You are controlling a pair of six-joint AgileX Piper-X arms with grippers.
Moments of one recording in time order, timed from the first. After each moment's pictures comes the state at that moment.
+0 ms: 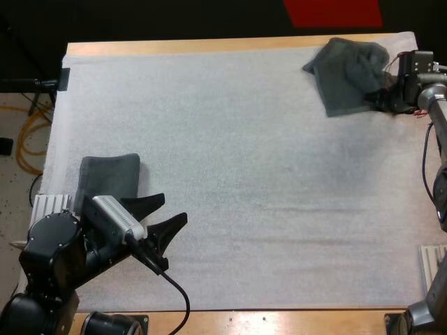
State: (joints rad) left arm -0.21 0.50 -0.84 0.86 0.62 -1.82; right arm -0.07 2.17 -1.65 0.72 0.03 -1.82
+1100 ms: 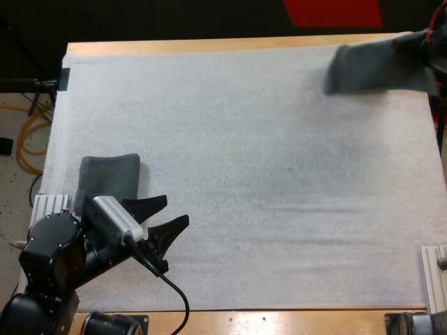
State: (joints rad) left arm -0.21 0.50 -0.84 0.86 0.65 -1.83; right arm -0.07 1.64 -1.65 0.79 -0.07 -1.83
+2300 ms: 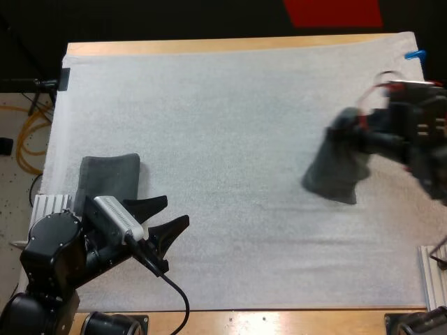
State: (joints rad) left arm -0.21 0.50 -0.84 0.87 0.65 -1.84; right arm 0.38 1.24 -1.18 0.81 -0.14 -1.52
